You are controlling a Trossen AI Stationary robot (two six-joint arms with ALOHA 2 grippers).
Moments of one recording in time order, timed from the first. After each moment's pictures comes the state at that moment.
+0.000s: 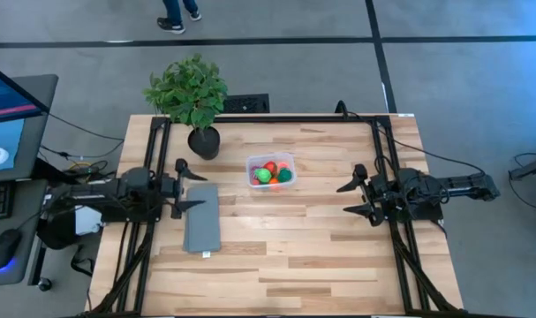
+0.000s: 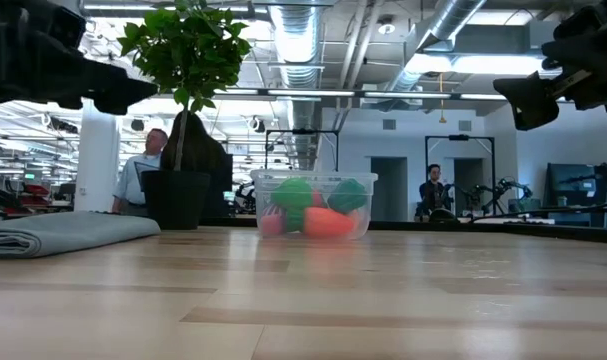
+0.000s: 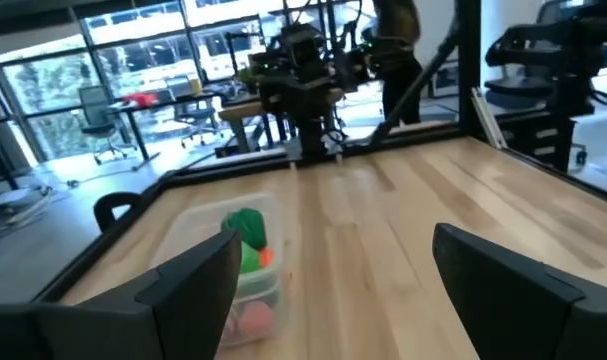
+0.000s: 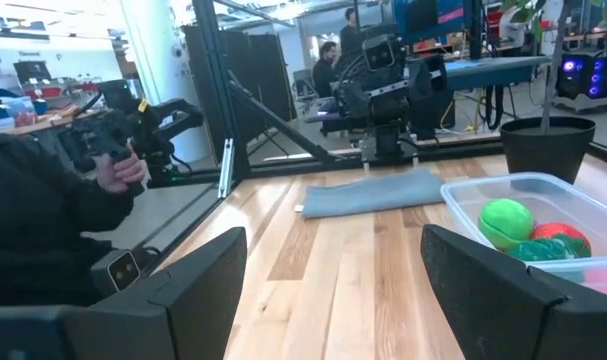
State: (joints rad) left arm 0.08 0.05 0.01 0.05 0.12 0.16; right arm 0.08 0.04 0.00 0.04 -0.15 0.12
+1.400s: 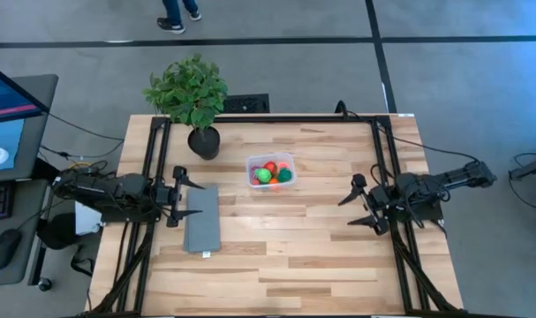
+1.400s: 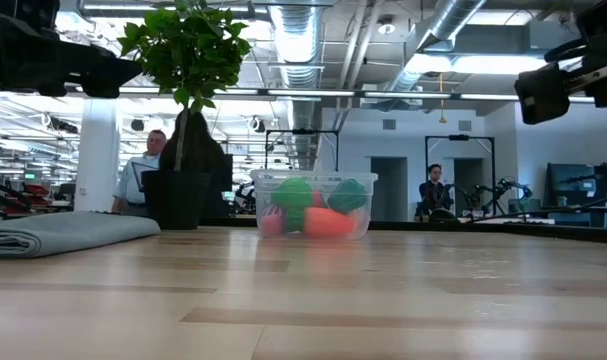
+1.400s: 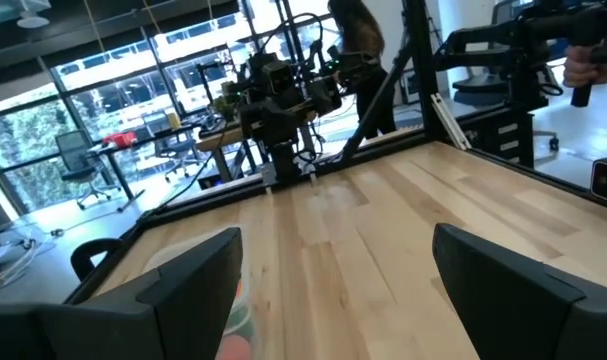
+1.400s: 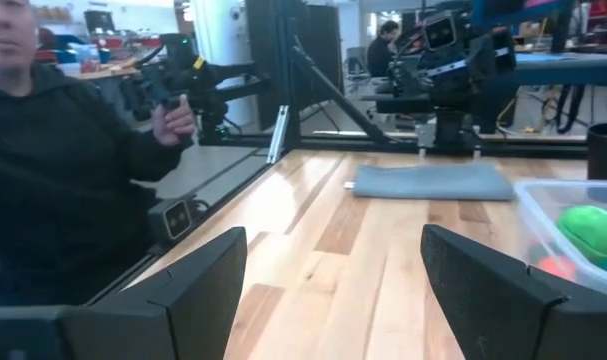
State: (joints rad) left arm -0.18 0.01 0.01 0.04 -0.07 0.27; right arm 0.25 0.09 0.00 0.03 -0.13 0.02
